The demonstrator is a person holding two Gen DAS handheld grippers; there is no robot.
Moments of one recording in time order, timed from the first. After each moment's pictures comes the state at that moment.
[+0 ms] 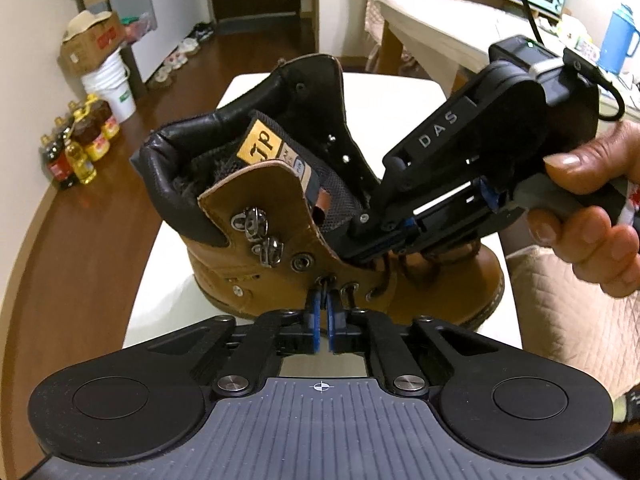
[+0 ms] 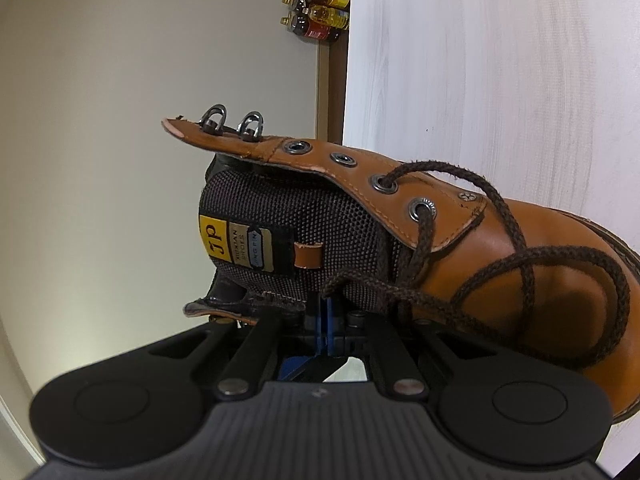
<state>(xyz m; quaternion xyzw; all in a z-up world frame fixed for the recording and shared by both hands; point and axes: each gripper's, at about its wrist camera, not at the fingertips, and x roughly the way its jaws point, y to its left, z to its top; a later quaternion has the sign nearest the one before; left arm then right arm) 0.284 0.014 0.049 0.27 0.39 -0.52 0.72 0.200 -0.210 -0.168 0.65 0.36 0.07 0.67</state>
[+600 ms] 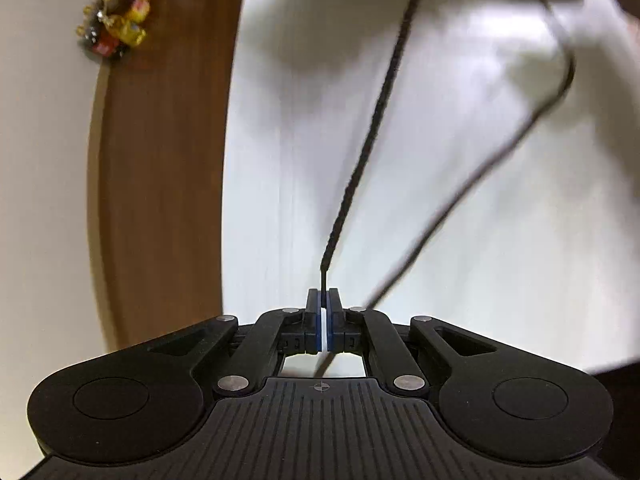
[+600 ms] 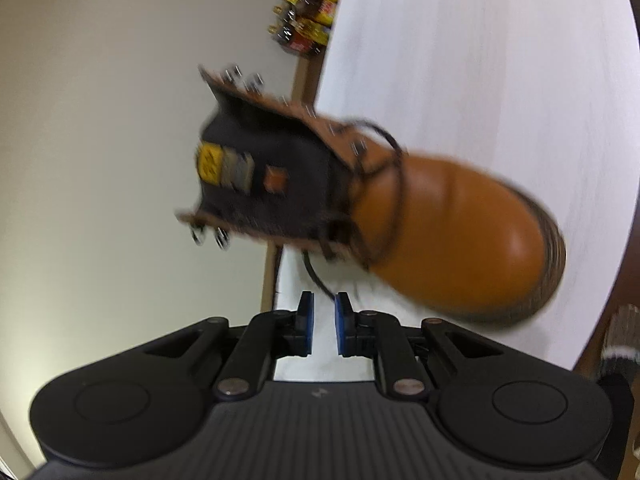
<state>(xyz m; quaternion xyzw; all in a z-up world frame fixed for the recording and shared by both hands) 0.301 0.166 -0.019 0.52 0.51 -0.34 0.60 0.129 -0.150 -0.121 0.58 0.40 0.01 0.71</state>
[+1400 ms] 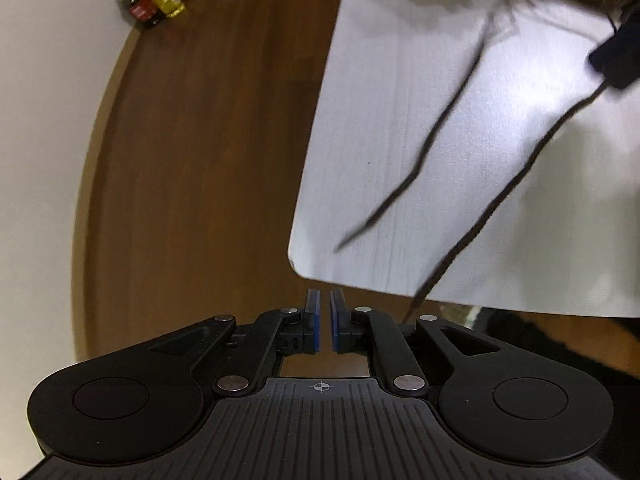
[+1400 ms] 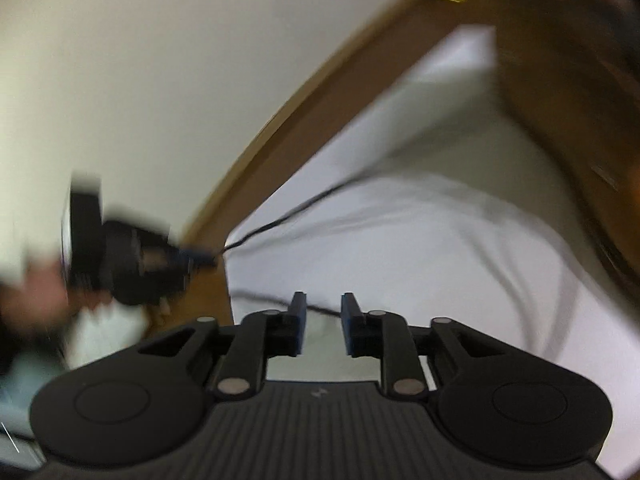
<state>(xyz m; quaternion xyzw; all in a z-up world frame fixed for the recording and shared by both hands) 0.357 0.273 -0.016 0.41 0.53 -0.34 0.66 0.235 0.074 -0.110 0.21 0.50 0.19 0.82</state>
